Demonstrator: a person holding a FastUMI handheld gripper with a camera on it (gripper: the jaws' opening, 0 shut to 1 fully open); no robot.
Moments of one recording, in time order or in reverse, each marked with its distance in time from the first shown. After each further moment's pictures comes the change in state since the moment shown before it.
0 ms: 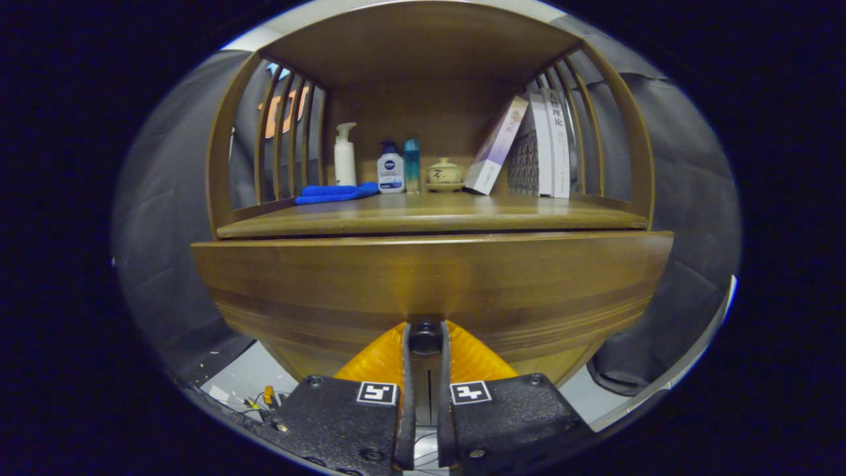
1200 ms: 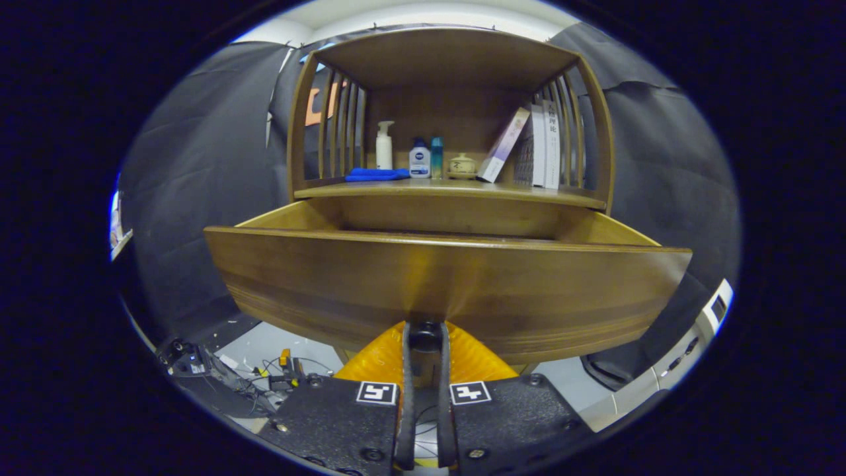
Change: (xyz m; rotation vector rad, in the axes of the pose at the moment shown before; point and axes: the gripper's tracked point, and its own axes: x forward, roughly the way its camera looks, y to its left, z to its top) arm -0.127 0.002 -0.058 -0.085 0.052 0.093
